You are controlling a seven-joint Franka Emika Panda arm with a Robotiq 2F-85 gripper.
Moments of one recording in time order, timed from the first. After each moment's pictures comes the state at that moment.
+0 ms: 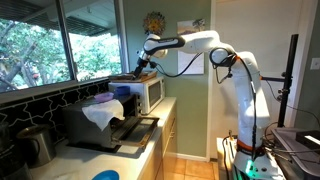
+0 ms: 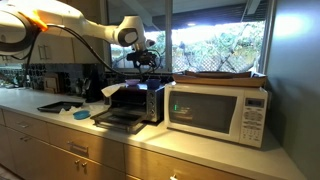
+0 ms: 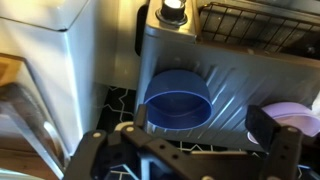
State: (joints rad) arm -0.05 0.22 -0.12 -1.41 0.25 2.15 -0.57
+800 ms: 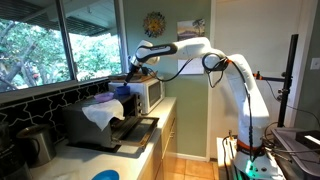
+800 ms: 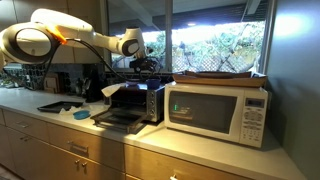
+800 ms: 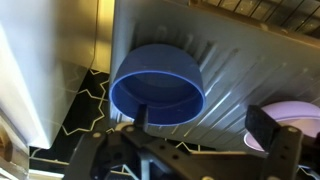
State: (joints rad) arm -0.07 0.36 -0.03 -1.31 0.22 2.24 -0.60
